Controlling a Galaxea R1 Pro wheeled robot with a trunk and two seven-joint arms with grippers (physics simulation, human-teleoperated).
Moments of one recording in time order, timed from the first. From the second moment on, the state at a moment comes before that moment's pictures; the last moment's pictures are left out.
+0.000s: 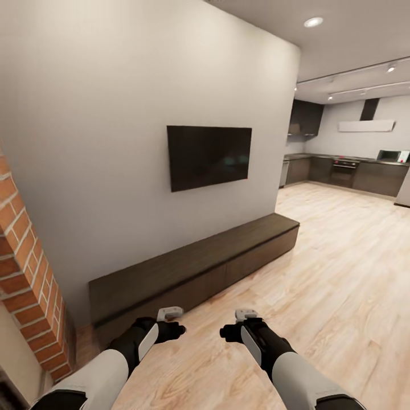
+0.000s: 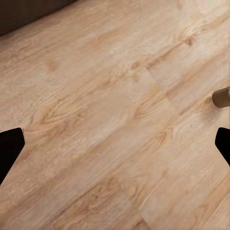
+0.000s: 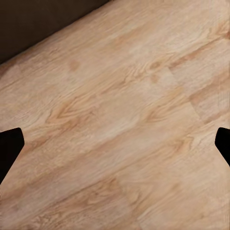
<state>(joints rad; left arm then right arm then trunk) -0.72 -0.12 -0.03 -0.32 0.15 0.44 -0.04 -0.71 0.17 0.07 -0.36 -0.07 0.45 -0.04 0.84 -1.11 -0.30</state>
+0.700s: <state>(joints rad) -0.72 -0.12 -0.03 -0.32 0.15 0.43 -0.04 -0.71 0.17 0.07 -0.36 -0.07 0.45 -0.04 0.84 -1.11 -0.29</state>
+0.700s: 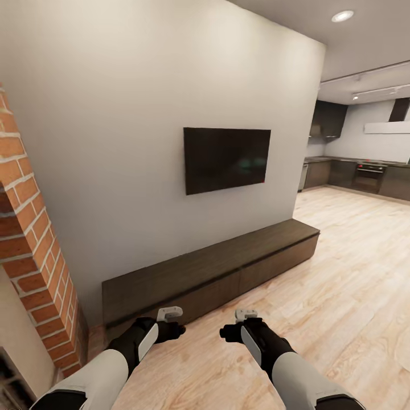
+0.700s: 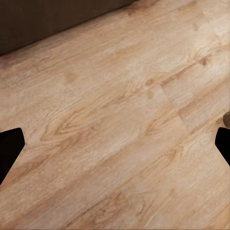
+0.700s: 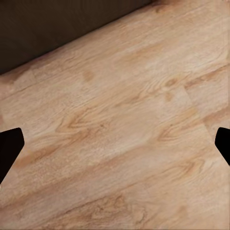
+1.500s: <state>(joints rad) -0.72 -0.12 -0.03 -0.32 0.15 0.43 -0.05 -0.71 0.17 0.07 -0.36 -0.07 0.45 -0.04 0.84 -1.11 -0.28</state>
